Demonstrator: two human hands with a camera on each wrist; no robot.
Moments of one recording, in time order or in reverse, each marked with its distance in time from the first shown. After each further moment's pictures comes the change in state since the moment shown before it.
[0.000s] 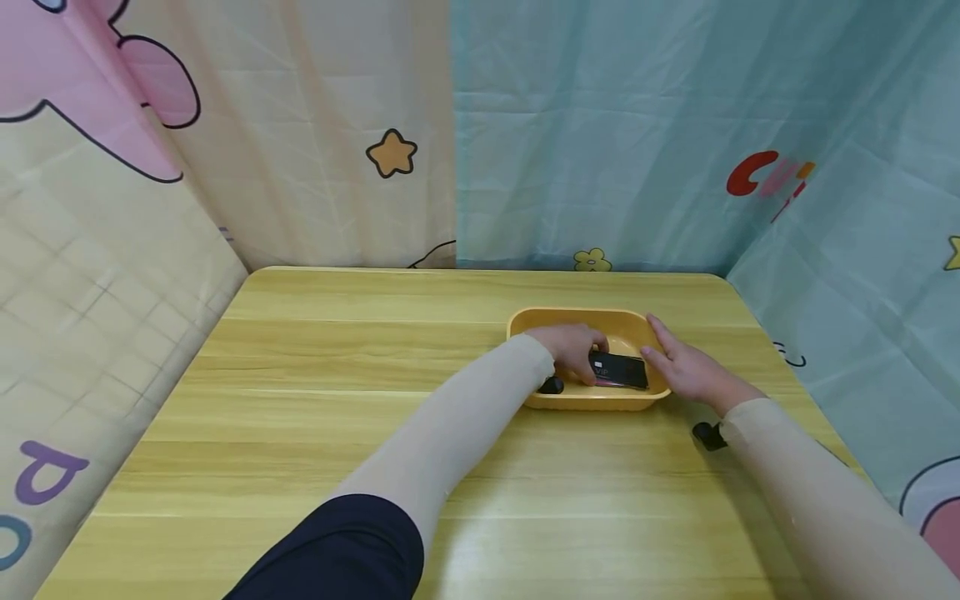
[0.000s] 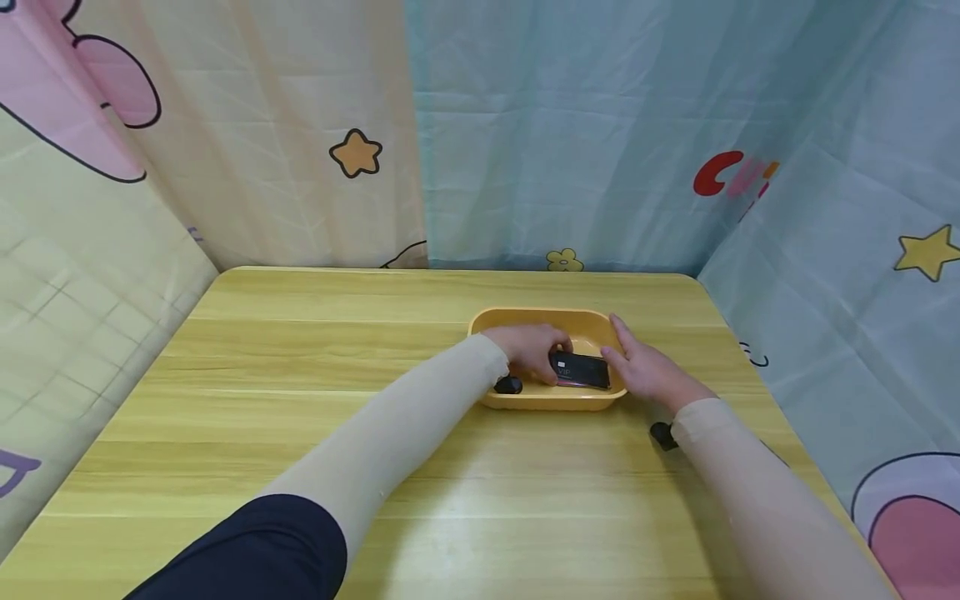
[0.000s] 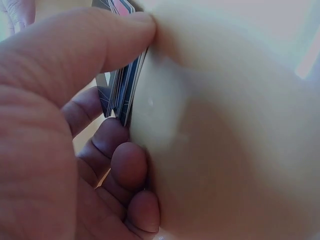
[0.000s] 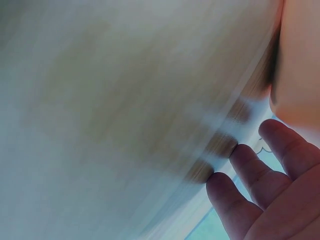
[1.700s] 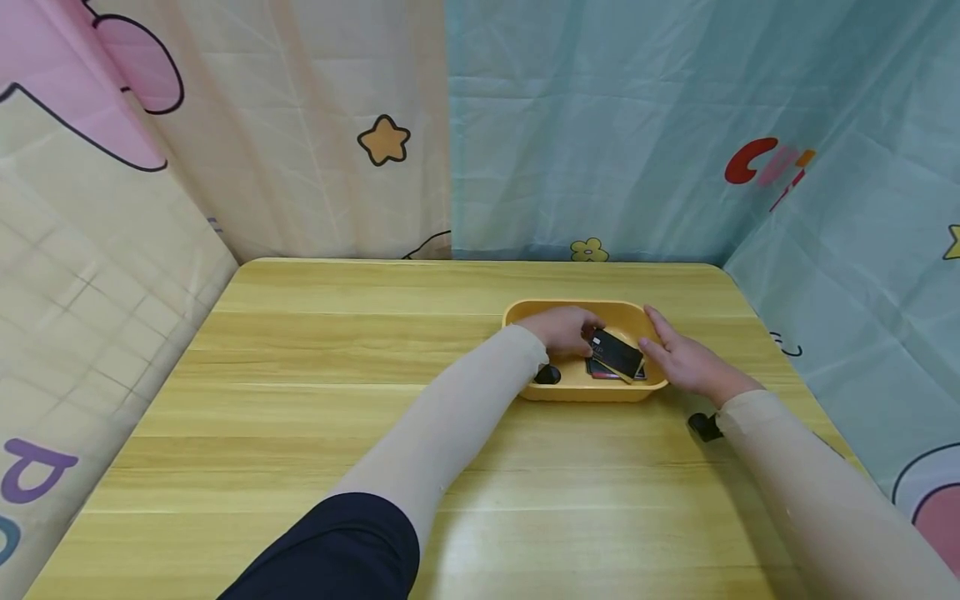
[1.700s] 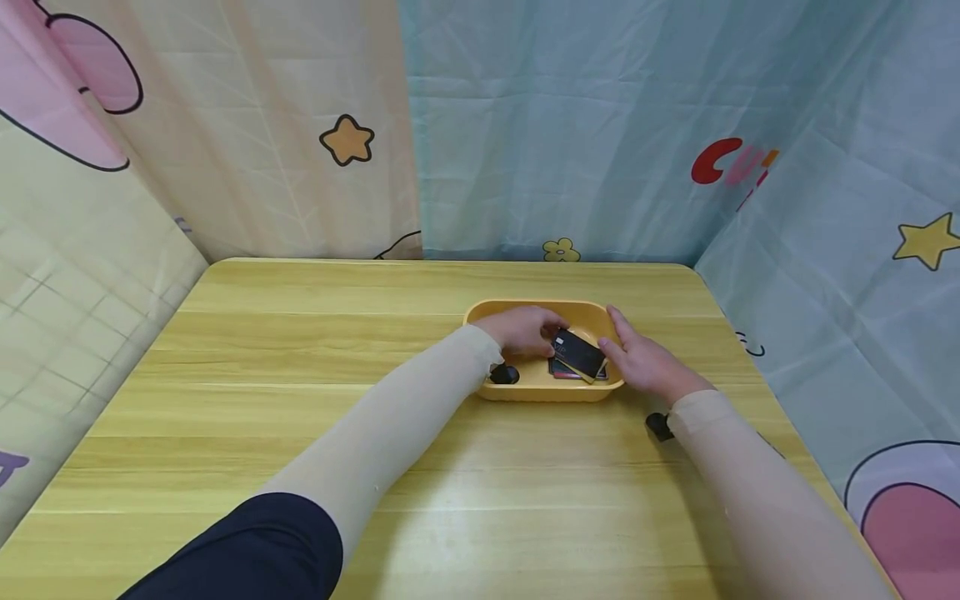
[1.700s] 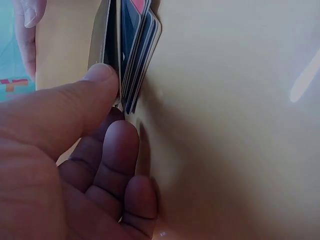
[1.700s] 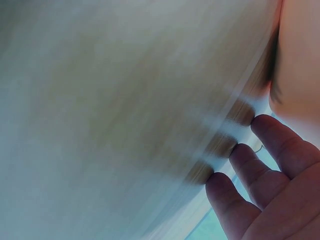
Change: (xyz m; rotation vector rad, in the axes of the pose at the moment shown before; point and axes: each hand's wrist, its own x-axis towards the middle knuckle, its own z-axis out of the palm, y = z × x) left_hand 0.001 -0.009 -0.003 -0.115 0.125 0.008; right_hand 0.002 0.000 -0.001 0.020 -0.018 0.024
